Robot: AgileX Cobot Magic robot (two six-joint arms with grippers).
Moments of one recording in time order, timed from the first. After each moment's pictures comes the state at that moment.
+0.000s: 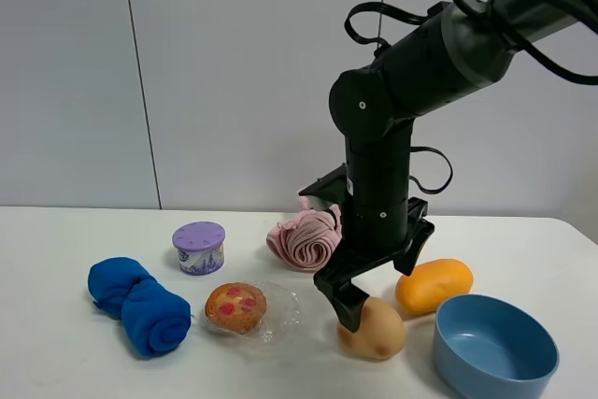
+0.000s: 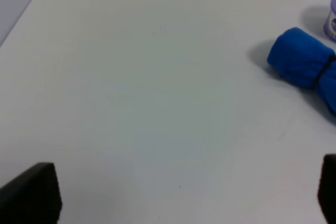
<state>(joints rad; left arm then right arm) 0.16 0.00 -0.51 0.00 1.06 -0.01 0.63 2.08 -1.46 -0.23 0.98 -0.04</state>
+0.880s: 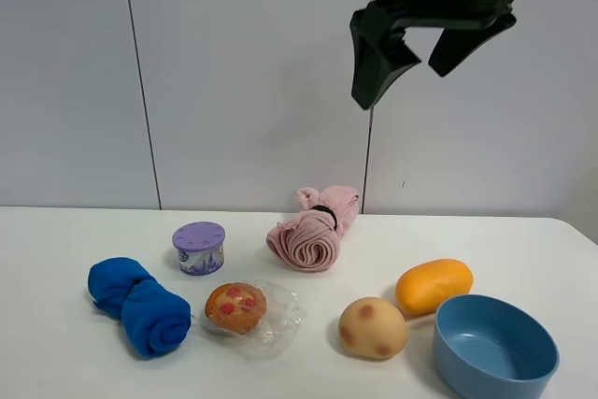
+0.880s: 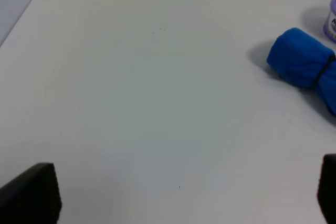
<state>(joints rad) 0.16 0.00 -0.51 0.00 1.06 -0.01 0.63 1.50 -1.46 -0.22 0.94 -0.04</state>
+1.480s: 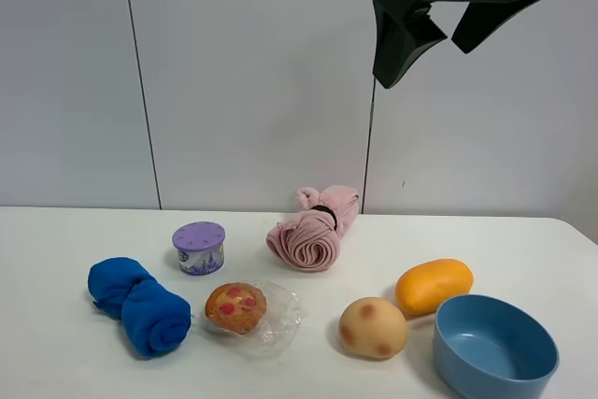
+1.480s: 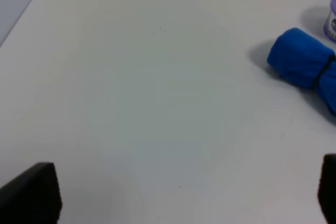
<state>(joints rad) 0.16 0.00 -0.51 0.00 1.06 -0.01 0.63 1.46 -1.46 -0.30 0.96 0.00</state>
